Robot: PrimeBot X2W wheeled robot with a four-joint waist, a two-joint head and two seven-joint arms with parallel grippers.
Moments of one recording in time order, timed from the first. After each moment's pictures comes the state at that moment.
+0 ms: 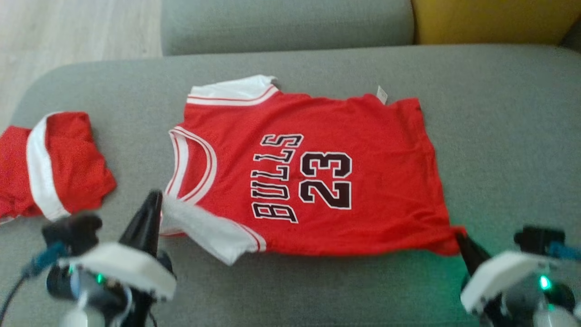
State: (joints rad) left arm 0.11 0.11 -0.08 -0.22 -0.43 0.03 0.22; right arm 0.10 -0.05 -0.08 0.07 0.38 0.13 0.44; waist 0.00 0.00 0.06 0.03
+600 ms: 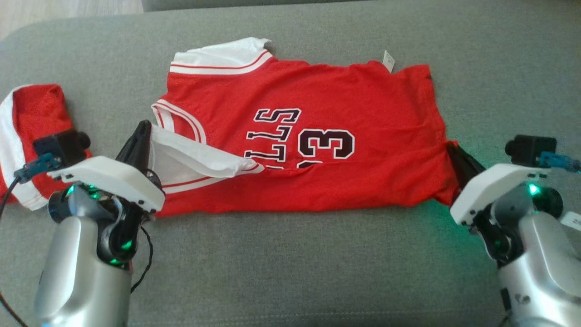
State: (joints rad) left arm -0.33 0.11 -0.05 0.26 -0.52 -0.04 0.18; right arm -0.32 -0.15 0.06 0.38 0.43 0.13 0.31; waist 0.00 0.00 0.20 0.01
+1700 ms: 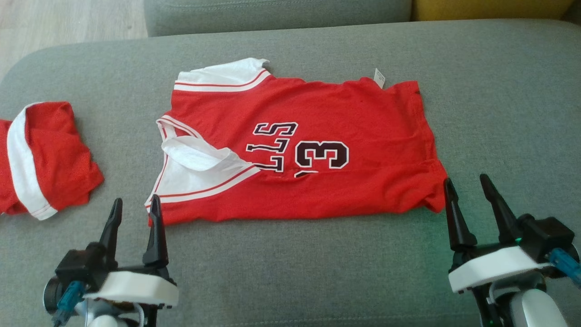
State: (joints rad) left arm 0.06 0.11 -0.11 0.06 -0.25 0.05 -0.25; right arm 0.03 -0.08 0.04 0.04 0.18 0.13 -0.07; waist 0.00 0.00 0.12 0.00
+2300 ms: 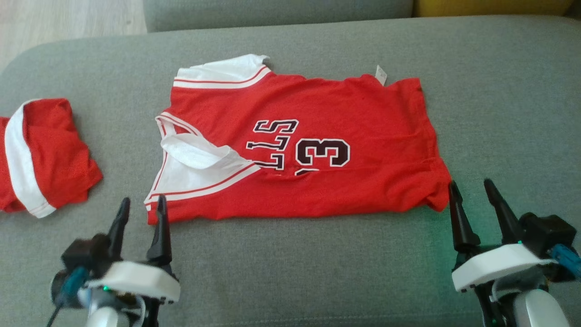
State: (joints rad) left arm 0.04 0.12 -0.13 0.11 -0.27 0.03 -0.21; right arm 0.03 -0.05 0.00 0.04 0.18 0.13 -0.01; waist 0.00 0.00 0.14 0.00
